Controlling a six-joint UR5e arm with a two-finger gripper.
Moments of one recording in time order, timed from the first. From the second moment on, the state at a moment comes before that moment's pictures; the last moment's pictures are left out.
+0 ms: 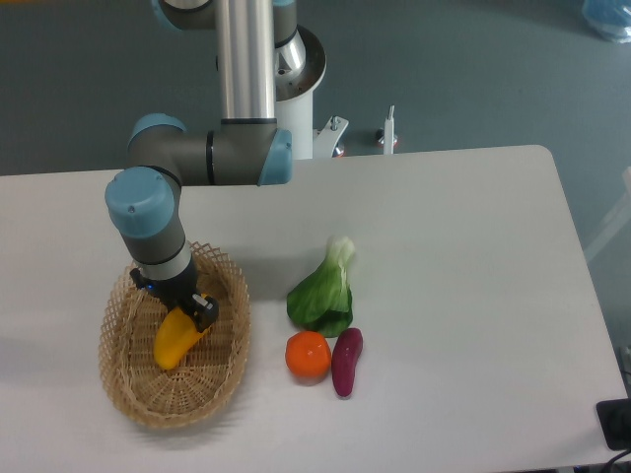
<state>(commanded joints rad) 1.99 -1.98 -1.83 -0.73 1.60 0.60</state>
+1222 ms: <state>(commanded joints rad) 2.69 -1.80 -1.78 -0.76 1.45 1.22</state>
